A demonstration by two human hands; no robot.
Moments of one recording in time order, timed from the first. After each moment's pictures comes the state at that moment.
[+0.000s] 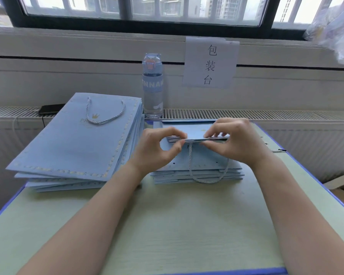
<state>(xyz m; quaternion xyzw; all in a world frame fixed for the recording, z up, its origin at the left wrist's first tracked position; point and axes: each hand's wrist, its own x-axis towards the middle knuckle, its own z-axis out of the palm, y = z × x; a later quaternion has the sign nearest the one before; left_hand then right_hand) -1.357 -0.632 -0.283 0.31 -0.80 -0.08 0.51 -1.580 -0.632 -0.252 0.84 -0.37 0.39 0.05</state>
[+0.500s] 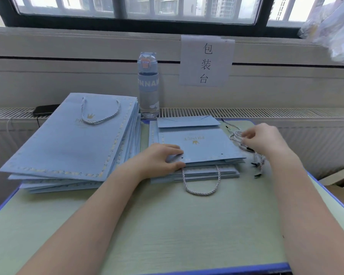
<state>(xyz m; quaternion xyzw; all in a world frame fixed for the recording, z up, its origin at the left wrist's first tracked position) -1.360 -0.640 -0.295 0.45 -0.86 -0.17 0.15 -1.650 -0.652 -0.263 0.59 -0.78 0.20 -0.06</state>
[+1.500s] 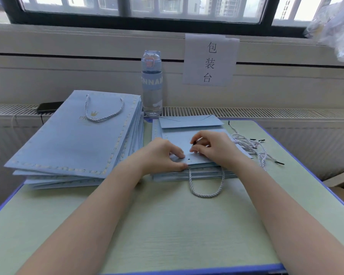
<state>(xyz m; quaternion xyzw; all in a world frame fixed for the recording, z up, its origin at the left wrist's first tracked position) -1.360 -0.635 -0.287 0.46 -0.84 -0.19 0.20 -1.555 -0.639 -0.282 0.77 -0.52 0.31 -0.21</state>
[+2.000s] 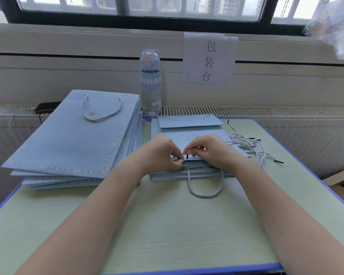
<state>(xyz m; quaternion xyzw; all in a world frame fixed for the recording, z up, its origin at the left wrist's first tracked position) -1.366 -0.622 -0.275 0.42 -0.88 -0.11 0.20 -1.550 -0.637 -0.279 0.83 -0.47 0.23 -0.19</state>
